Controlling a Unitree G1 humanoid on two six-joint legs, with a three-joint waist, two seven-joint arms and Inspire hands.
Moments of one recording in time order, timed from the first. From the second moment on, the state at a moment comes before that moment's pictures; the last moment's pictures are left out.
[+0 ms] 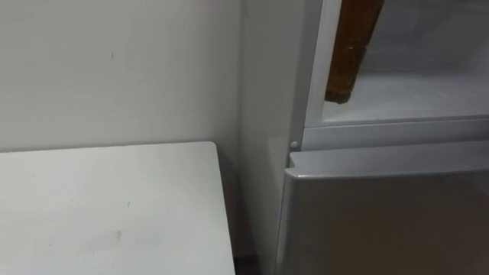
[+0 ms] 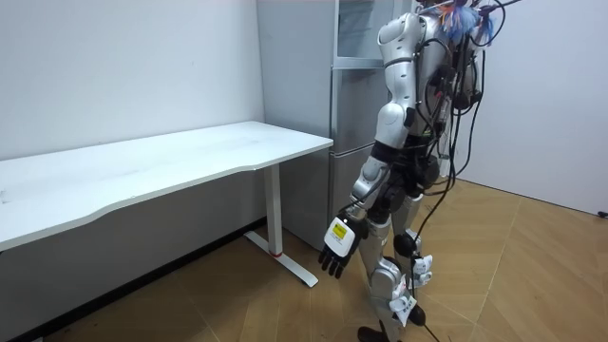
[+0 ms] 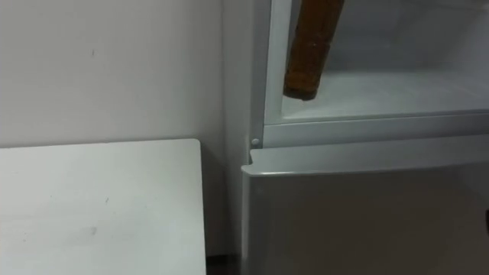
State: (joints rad) left arm 0.34 0.23 0.14 1.06 0.08 -0.04 0.01; right arm 0.22 -0.43 -0.34 -0.27 0.23 -0.07 -0.70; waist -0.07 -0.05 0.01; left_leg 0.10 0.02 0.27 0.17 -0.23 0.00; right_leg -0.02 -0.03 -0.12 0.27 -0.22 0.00
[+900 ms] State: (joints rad) left arm 0.31 0.23 0.11 1.03 0.11 -0.04 0.03; right arm 0.22 -0.41 -0.29 -0.30 0.23 -0.07 -0.62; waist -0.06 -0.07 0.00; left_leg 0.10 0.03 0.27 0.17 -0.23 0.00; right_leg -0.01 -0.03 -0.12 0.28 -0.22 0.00
